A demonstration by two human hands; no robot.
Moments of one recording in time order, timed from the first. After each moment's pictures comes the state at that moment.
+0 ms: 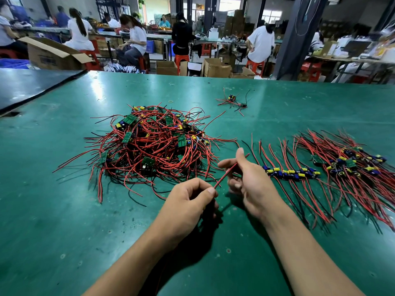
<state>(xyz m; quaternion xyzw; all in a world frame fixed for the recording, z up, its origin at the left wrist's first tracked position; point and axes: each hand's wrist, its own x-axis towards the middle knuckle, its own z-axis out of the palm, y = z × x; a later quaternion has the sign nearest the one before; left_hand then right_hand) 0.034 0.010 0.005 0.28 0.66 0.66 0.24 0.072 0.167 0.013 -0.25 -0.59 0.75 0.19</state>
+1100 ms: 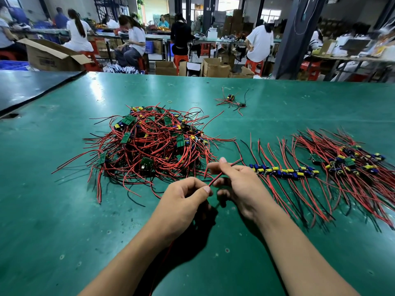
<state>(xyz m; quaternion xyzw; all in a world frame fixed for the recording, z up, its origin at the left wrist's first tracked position) 0.028 0.008 0.006 0.27 0.68 0.64 0.22 0.069 0.156 0.010 -0.25 -0.62 0.73 0.15</state>
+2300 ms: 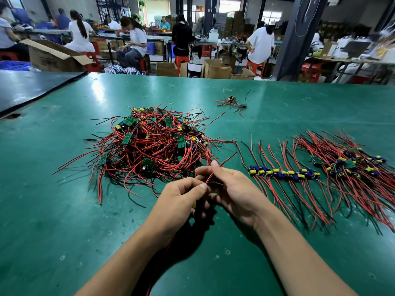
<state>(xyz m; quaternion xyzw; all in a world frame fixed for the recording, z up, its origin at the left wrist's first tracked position) 0.022 0.006 0.006 0.22 0.65 0.68 0.27 0.068 0.147 0.008 -0.15 -0.58 0.80 0.07</state>
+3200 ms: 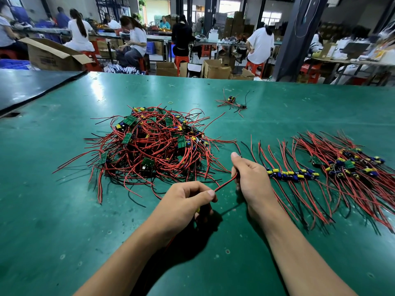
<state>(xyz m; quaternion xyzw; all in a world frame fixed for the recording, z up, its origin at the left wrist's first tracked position) 0.026 0.003 0.012 0.27 0.66 0.64 0.31 0.071 0.170 0.007 -0.27 -0.69 0.61 0.28</state>
